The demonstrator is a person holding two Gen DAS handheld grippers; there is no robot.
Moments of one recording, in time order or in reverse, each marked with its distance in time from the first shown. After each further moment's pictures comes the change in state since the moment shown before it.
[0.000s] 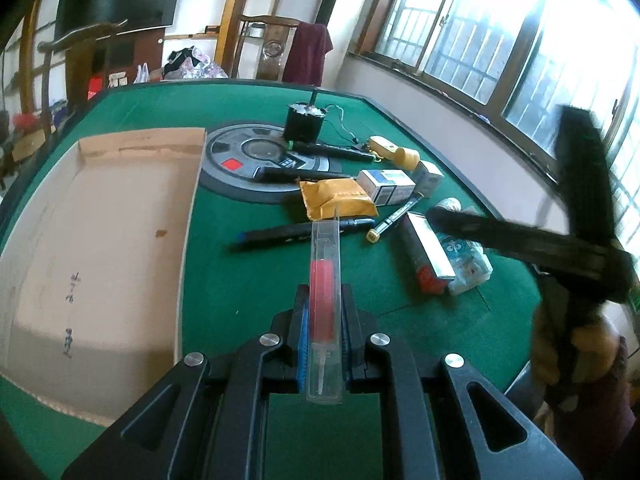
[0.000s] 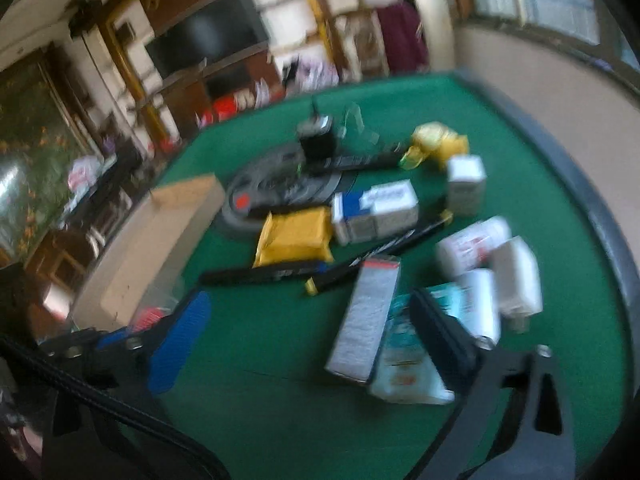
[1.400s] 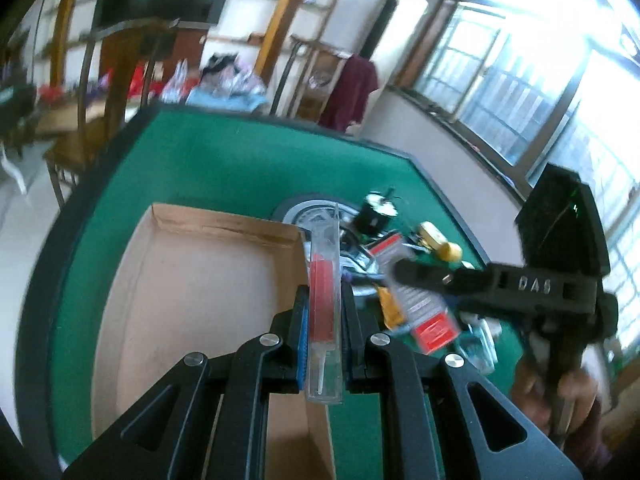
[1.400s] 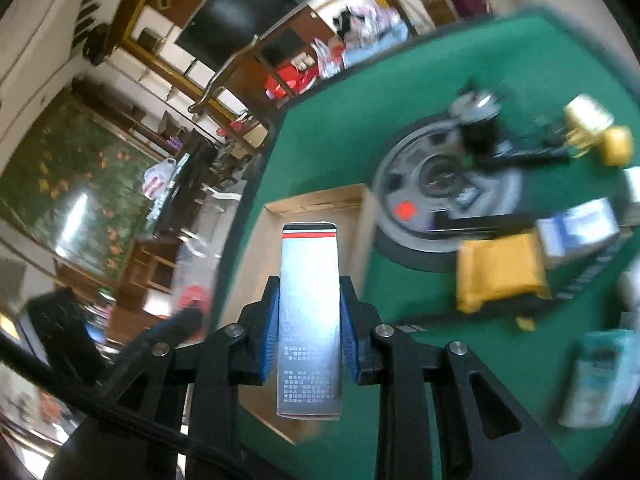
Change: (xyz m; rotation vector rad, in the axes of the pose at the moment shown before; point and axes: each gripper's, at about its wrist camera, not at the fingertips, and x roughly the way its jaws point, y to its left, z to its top) left arm -0.035 0.118 0.117 -0.177 -0.031 0.026; right arm 0.064 0.101 0.091 0.224 0.178 0.364
